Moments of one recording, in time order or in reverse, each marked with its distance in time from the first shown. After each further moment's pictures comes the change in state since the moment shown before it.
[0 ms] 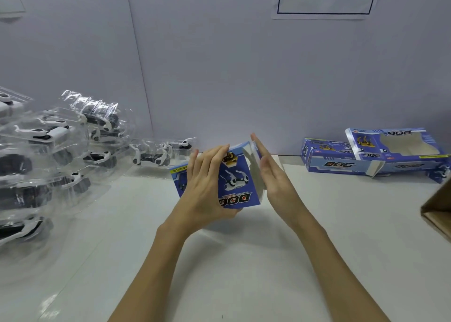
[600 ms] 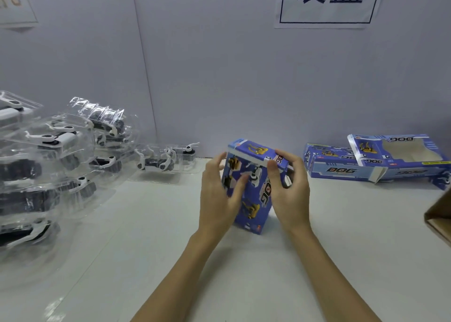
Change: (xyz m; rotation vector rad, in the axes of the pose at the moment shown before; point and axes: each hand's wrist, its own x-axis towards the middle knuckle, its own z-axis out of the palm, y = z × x) left_hand 0.005 0.032 0.030 -0.398 0.299 -0.382; right_hand 0.001 0.014 0.004 -0.114 0.566 -0.237
